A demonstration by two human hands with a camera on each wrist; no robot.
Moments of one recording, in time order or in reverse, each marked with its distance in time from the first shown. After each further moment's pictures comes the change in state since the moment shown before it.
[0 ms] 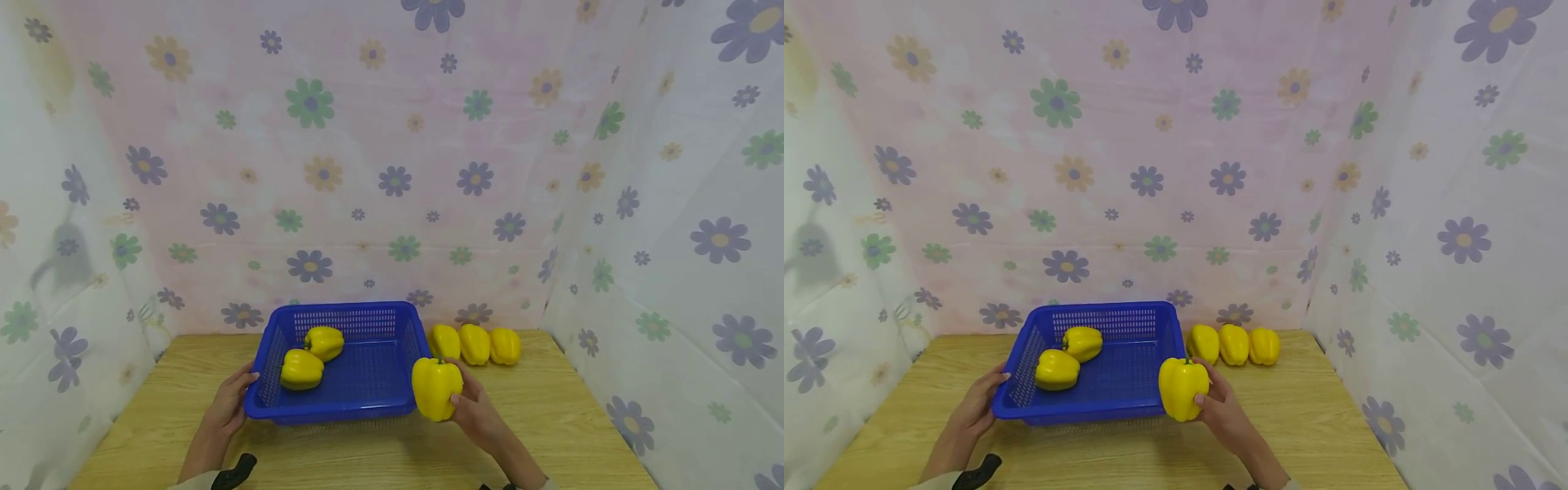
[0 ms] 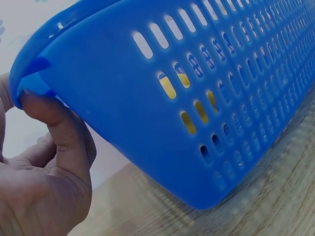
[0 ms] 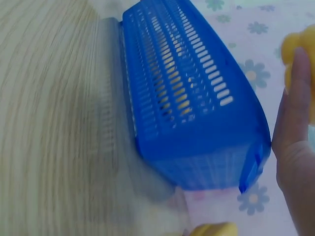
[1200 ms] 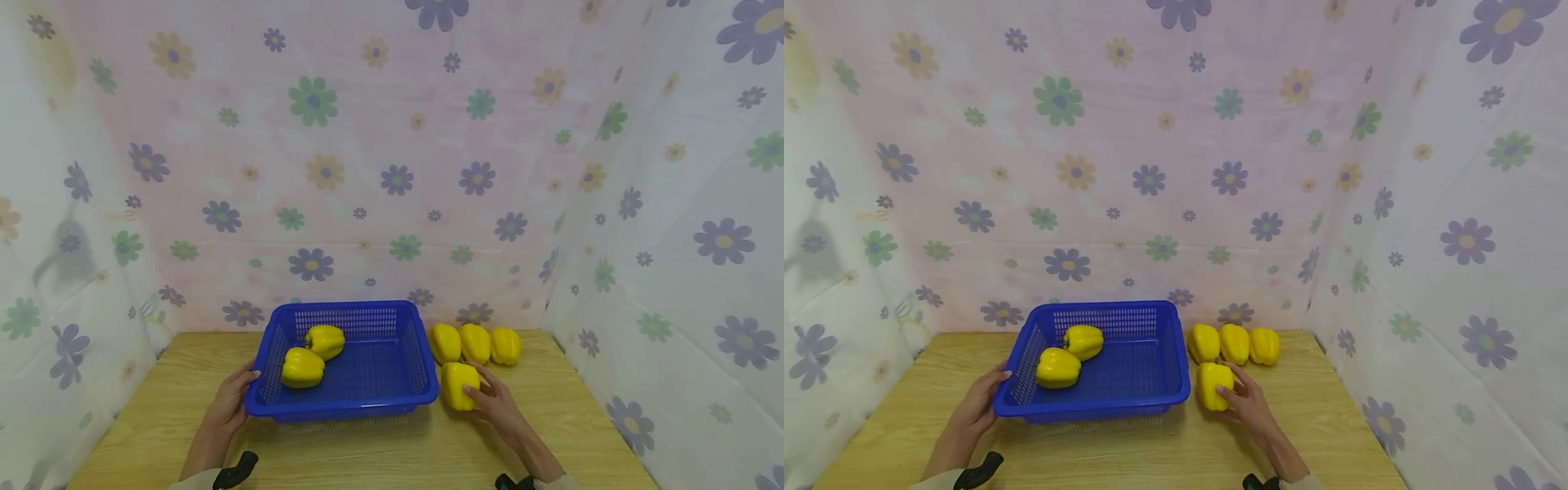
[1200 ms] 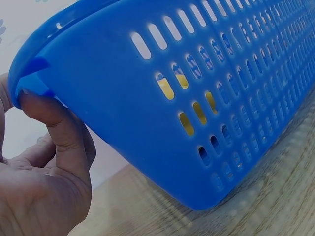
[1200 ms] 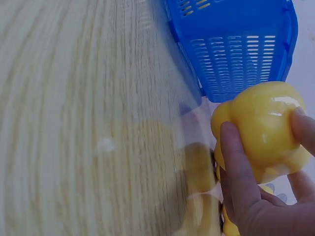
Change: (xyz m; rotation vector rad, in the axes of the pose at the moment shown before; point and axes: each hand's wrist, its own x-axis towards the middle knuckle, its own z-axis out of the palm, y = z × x) left_hand 0.001 -0.003 -0.001 -0.030 -0.067 0.048; right_hand -0.012 0.011 -0.059 -0.391 0.540 0.304
